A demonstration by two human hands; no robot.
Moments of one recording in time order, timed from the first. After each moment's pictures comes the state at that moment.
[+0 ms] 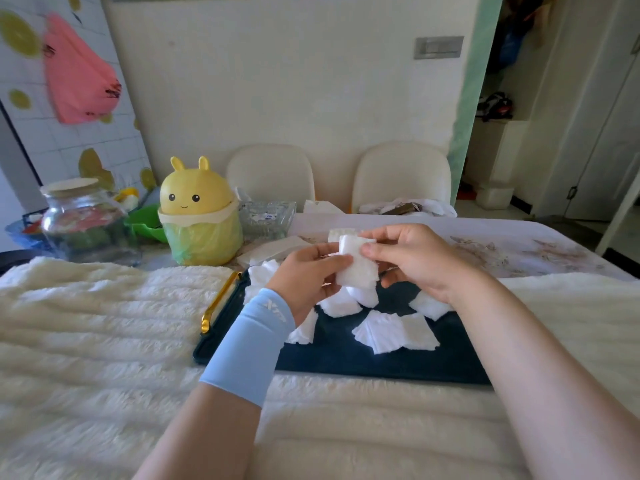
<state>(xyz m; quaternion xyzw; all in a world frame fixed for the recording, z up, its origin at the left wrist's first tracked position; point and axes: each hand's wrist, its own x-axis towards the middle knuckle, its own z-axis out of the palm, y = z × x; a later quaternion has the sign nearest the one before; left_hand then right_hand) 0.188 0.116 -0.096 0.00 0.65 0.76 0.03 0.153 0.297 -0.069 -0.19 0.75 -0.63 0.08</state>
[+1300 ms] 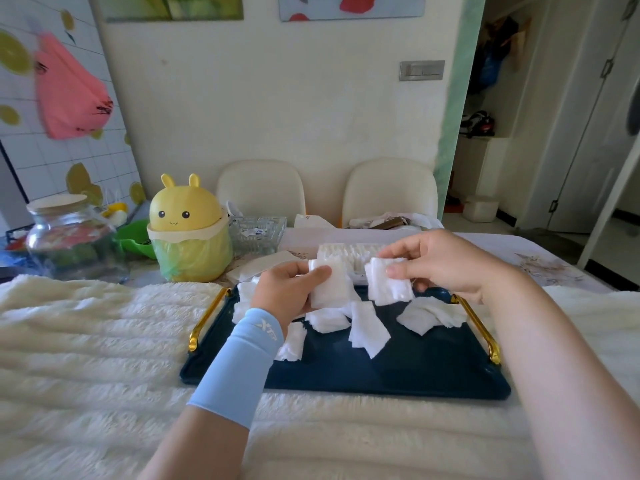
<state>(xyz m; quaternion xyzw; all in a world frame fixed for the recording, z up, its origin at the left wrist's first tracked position) 0.184 0.111 -0.102 -0.09 0.68 0.72 -0.07 0.157 0.347 -0.041 -0.17 0.85 -0.49 0.08</state>
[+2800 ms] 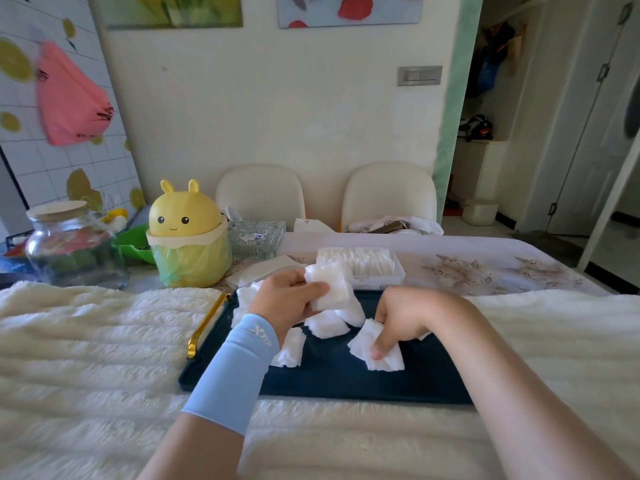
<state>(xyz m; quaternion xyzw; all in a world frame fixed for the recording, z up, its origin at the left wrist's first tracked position) 0.182 0.108 -0.105 -0.06 0.68 0.73 -0.03 0.157 0.306 -0.077 -0.14 0.97 -0.06 0.20</state>
